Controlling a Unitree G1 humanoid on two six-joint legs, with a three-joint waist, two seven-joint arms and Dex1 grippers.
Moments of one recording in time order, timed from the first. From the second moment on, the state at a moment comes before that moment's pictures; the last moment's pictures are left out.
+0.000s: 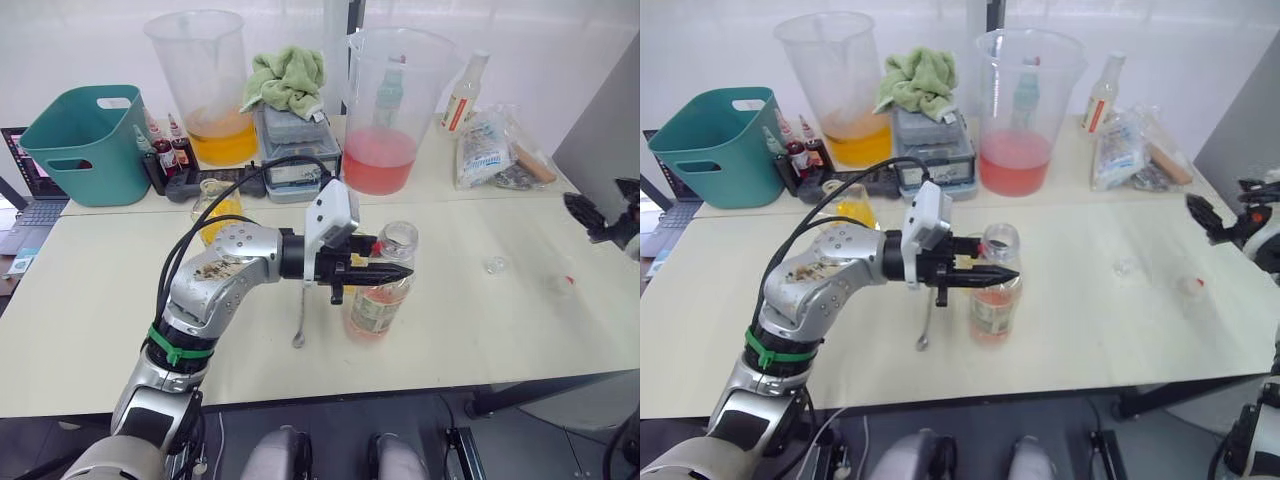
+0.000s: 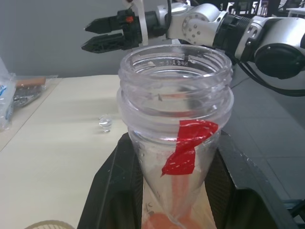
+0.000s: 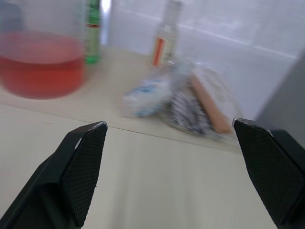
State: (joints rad) left arm -0.75 0.37 -0.20 -0.29 -0.54 0.72 -0.97; right arm -0.57 -0.93 -0.40 0.50 0.41 0.20 0.82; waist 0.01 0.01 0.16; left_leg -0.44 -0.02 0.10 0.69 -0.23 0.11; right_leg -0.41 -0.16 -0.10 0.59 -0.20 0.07
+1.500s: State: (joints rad) left arm -0.91 0.55 -0.11 0.22 -0.24 0.23 -0.90; right arm -0.29 -0.87 -0.33 -0.38 0.94 0.86 0.95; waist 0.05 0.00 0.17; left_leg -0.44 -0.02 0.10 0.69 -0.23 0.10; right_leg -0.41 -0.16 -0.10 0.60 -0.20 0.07
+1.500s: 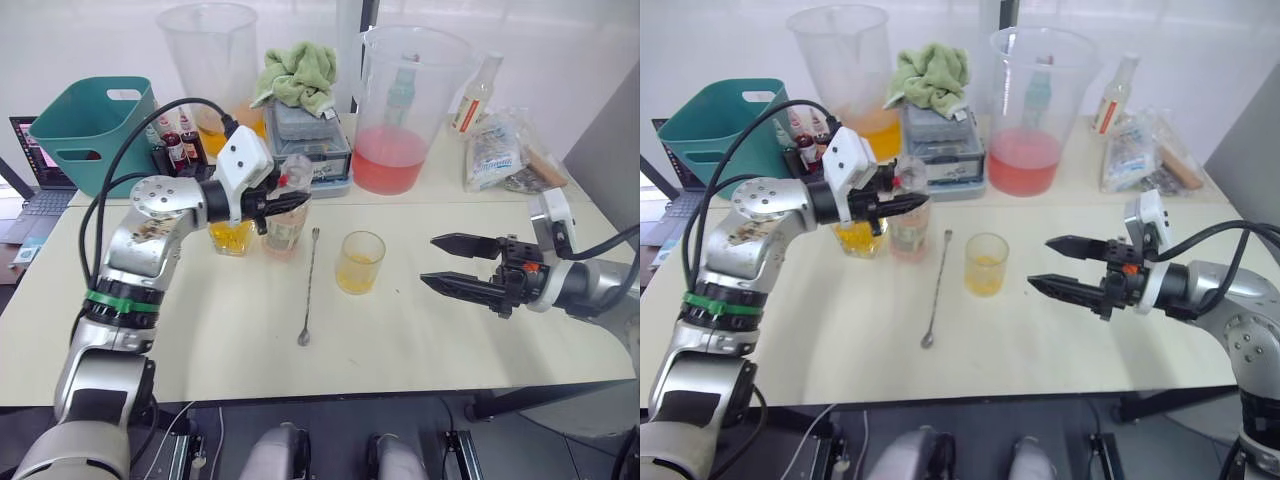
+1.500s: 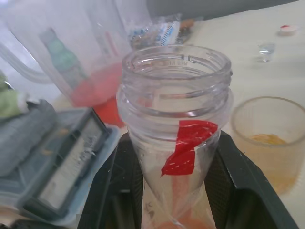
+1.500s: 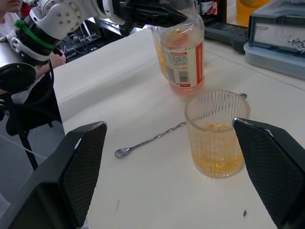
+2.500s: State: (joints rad) left arm -1.03 0.41 -0.34 0.63 0.43 -0.49 -0.49; right arm -0.14 -0.83 -0.41 -0.60 0.98 0.83 0.67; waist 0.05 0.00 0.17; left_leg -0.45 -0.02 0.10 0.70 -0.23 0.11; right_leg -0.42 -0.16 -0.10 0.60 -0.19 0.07
